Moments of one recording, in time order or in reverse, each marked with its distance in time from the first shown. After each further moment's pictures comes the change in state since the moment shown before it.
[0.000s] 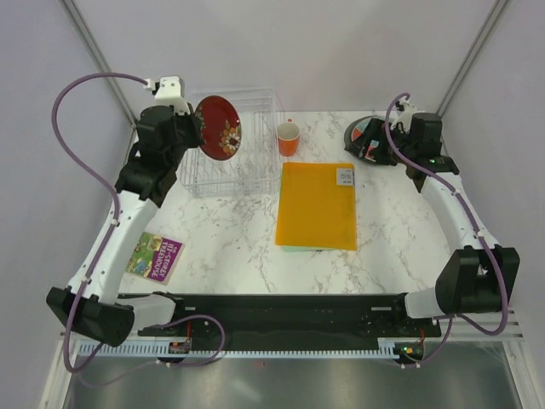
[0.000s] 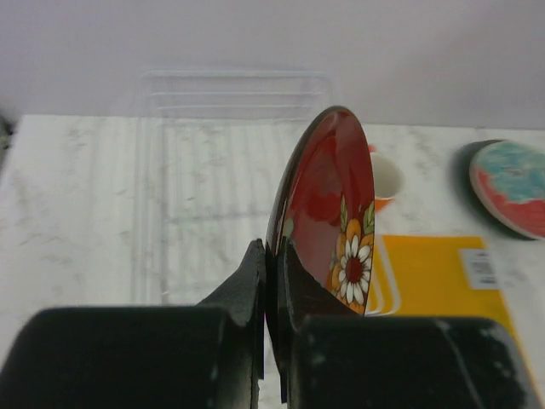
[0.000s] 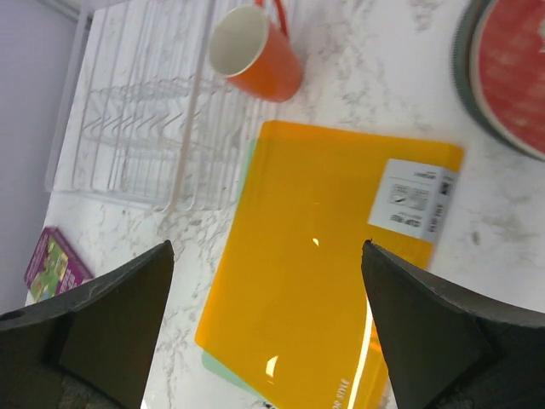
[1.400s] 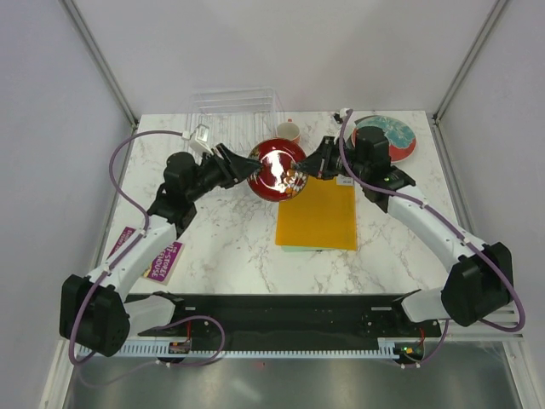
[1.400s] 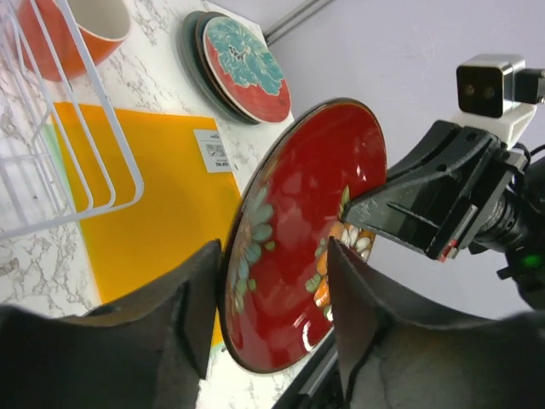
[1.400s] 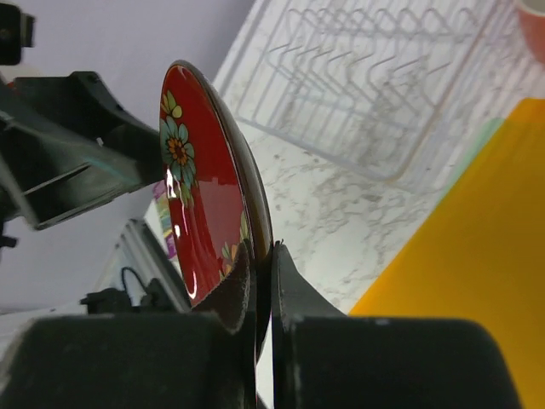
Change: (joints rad) left arm -0.043 -0.099 -0.580 0.584 0.665 -0.711; right arm 0.430 -0.041 -0.118 0.304 -0.063 0.246
